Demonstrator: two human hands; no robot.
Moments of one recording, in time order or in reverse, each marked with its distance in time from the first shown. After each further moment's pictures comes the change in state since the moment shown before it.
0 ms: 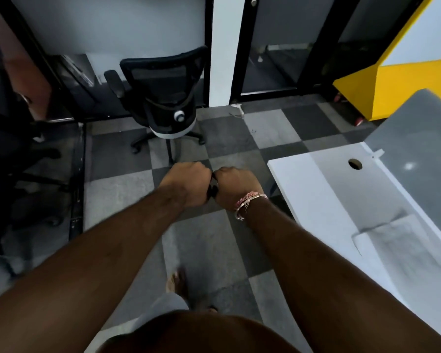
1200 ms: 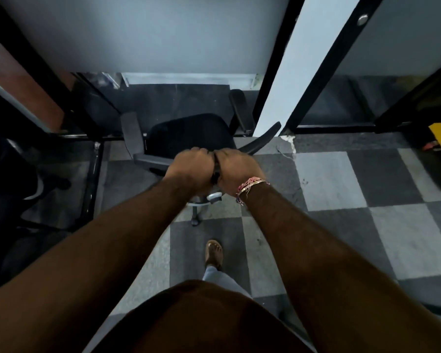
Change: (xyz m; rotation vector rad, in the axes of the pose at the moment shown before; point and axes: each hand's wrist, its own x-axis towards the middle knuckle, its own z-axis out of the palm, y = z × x) left_hand 0.574 -0.422 -0.044 -0.034 -0.032 -0.207; right_hand 0.738 0.151 0.021 0.185 0.085 -0.155
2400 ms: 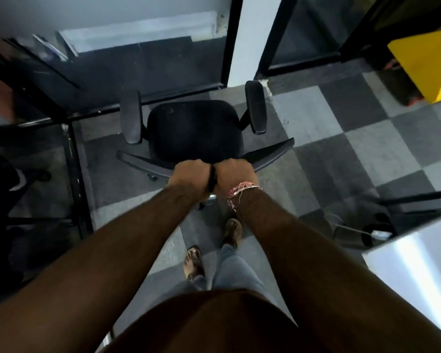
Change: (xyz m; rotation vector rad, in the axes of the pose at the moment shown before) left_hand -0.157 -0.004 0.101 -0.022 -0.206 0.190; right_hand -0.146 -0.148 0.063 -0.208 -0.272 0.340
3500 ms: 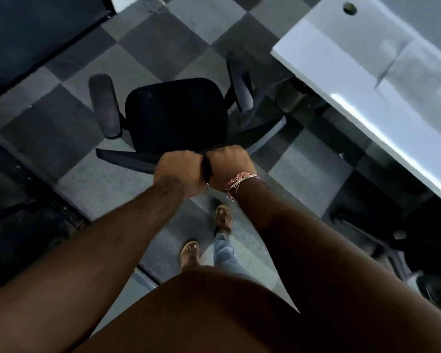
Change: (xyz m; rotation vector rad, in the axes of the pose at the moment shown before) left_hand -0.404 0.144 0.182 0.157 0.037 0.476; right_hand -0.486 -0.169 0.111 0.189 0.028 0.398
